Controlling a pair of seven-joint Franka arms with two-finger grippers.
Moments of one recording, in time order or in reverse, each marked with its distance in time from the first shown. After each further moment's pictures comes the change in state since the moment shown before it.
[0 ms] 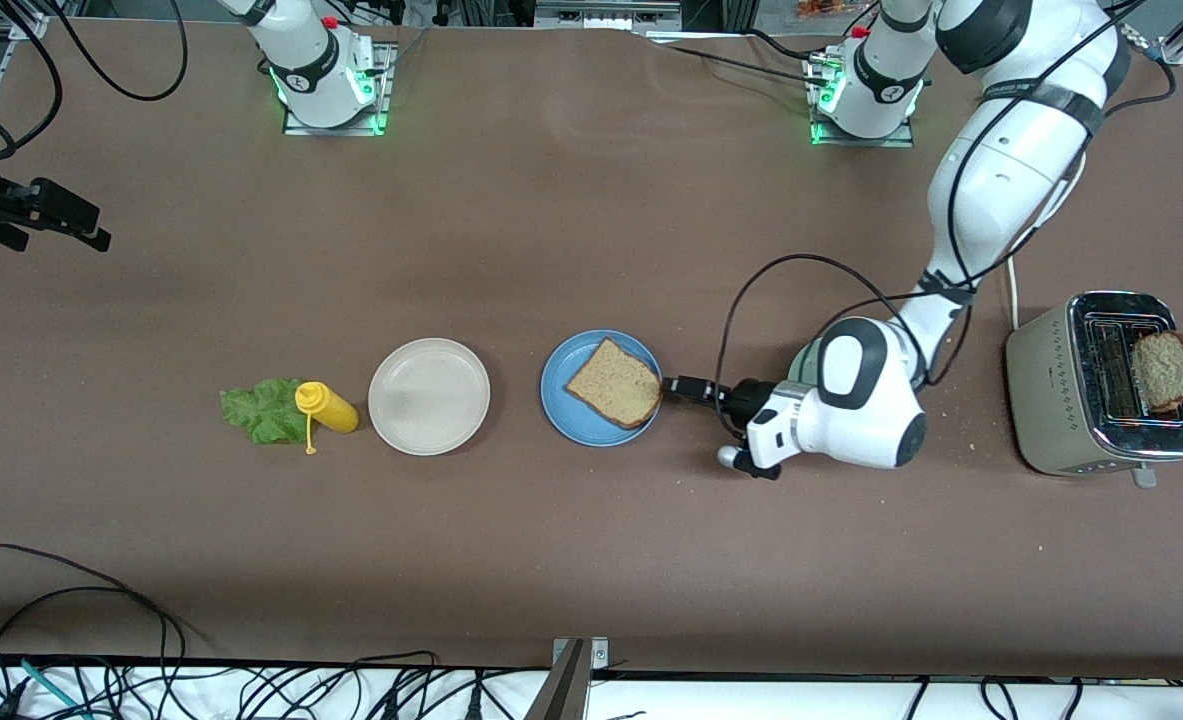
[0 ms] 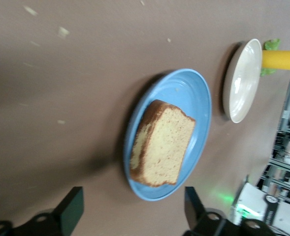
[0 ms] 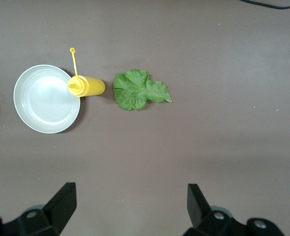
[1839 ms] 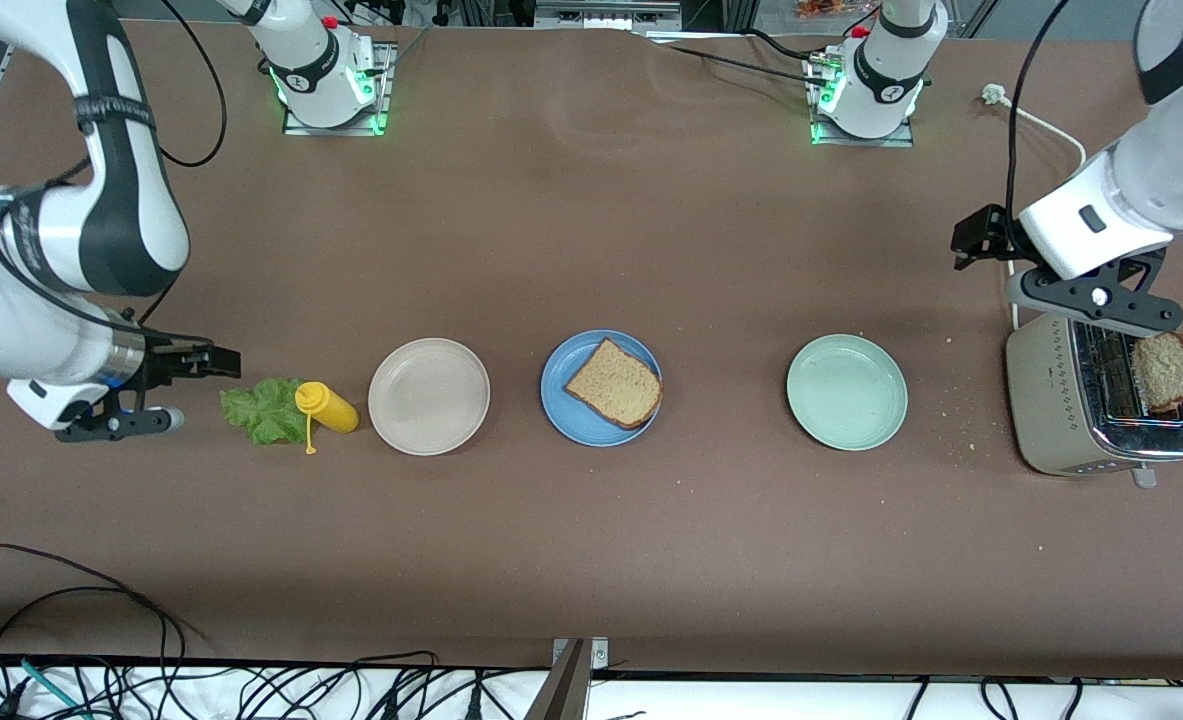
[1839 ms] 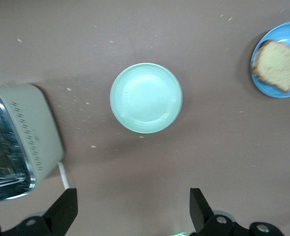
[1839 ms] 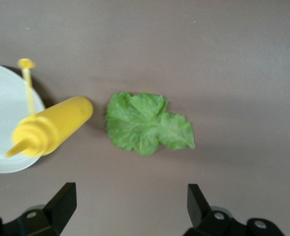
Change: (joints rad) left arm 0.059 -0.751 0.179 0.008 0.557 -0.619 -0.149; right arm 0.023 0.466 0.063 0.104 -0.024 0.229 -0.049
